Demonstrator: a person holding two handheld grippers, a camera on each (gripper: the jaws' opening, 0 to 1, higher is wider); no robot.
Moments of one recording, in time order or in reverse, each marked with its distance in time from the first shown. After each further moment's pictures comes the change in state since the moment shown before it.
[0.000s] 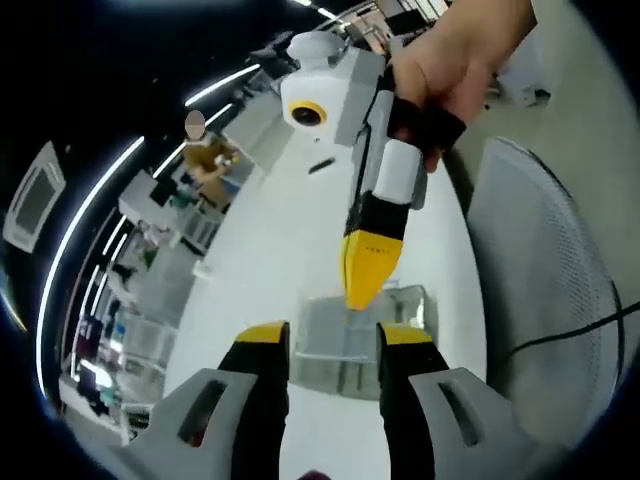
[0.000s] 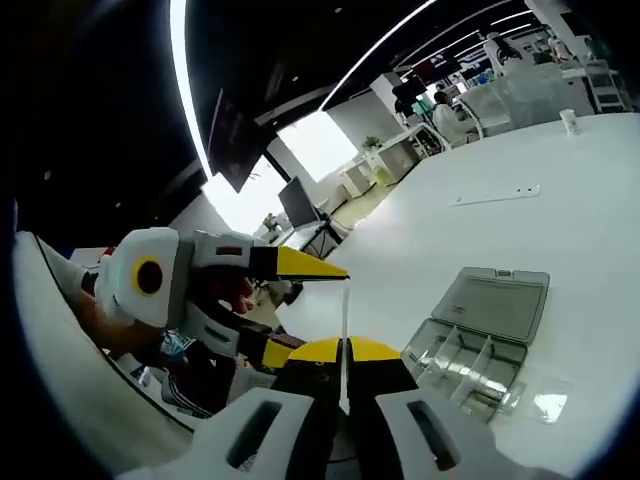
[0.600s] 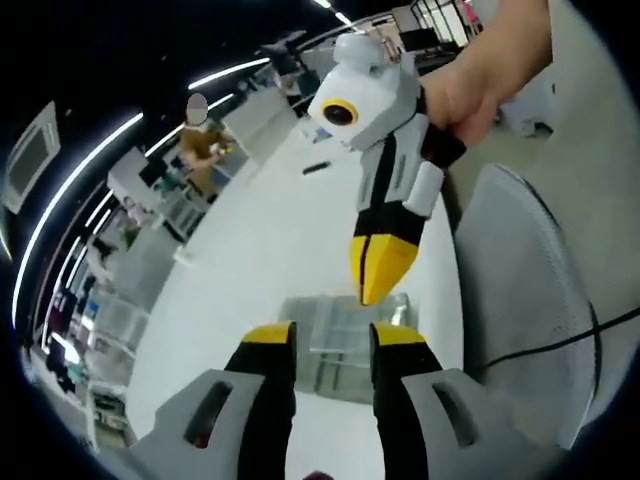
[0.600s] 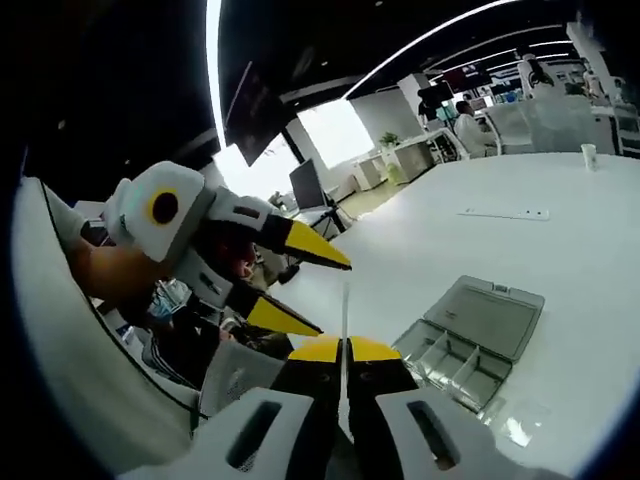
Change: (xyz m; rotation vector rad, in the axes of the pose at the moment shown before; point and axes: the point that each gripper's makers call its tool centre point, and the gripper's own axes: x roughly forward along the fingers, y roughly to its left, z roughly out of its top) left arm -0.003 -0.002 -0.002 -0.131 -0.015 -0.097; right arm -0.002 -0.002 -0.011 -0.172 0.050 0.002
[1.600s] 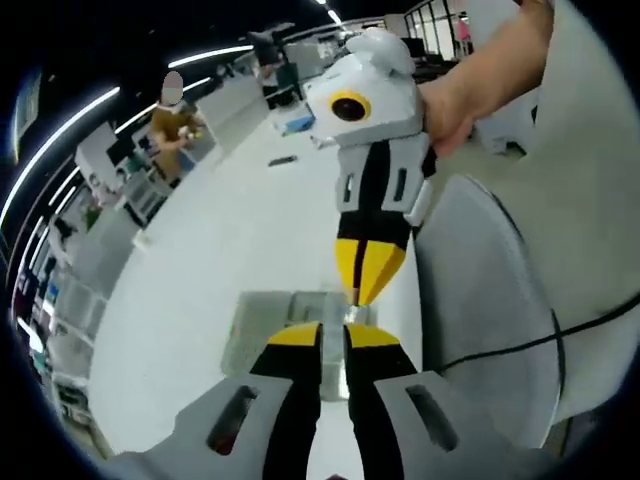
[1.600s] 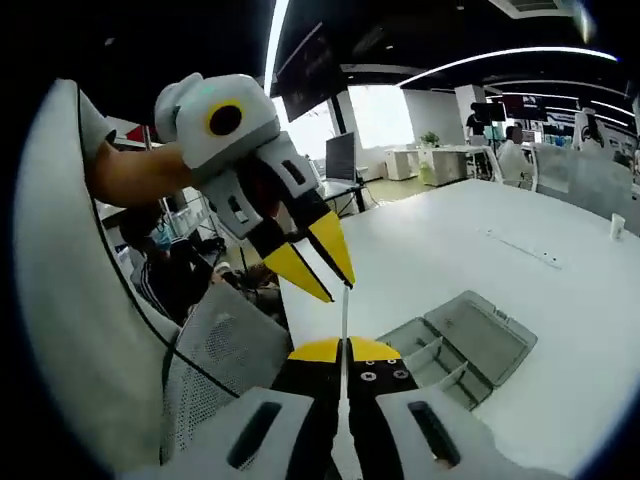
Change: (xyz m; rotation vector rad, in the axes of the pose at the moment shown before) left arm 0.001 -0.022 -0.005 -0.069 0.020 -0.184; right arm -0.001 0.009 -0.022 -0.307 0.102 0.042
